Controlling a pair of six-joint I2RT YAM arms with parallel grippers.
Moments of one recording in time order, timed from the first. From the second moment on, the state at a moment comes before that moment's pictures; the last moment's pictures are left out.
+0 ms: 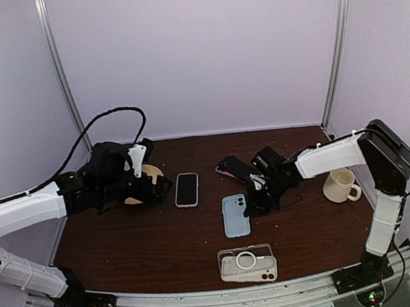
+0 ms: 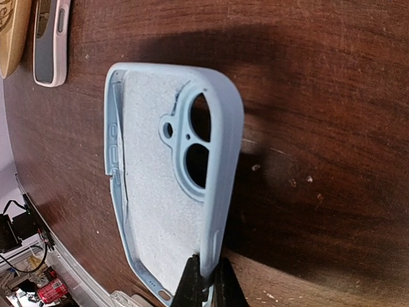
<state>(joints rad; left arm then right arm) -0.79 1.22 0.90 -0.26 -0.14 -0.21 0.67 1.84 1.09 -0.38 -0.40 0.68</state>
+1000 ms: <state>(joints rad) -0.77 1.24 0.99 -0.32 -0.10 -0.05 0.66 1.89 1.85 -1.05 0.08 -0.01</state>
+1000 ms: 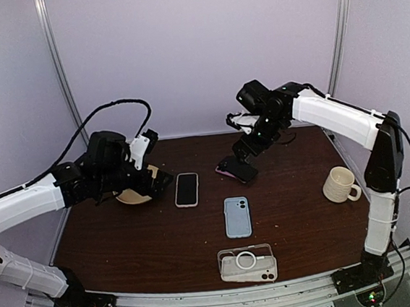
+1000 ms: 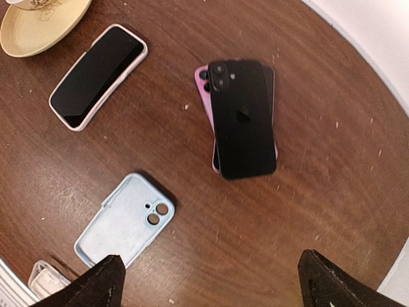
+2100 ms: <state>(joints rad) -0.61 1.38 0.93 0.01 0.28 0.00 0.51 2.61 2.46 -1.02 -0.14 -0.28</state>
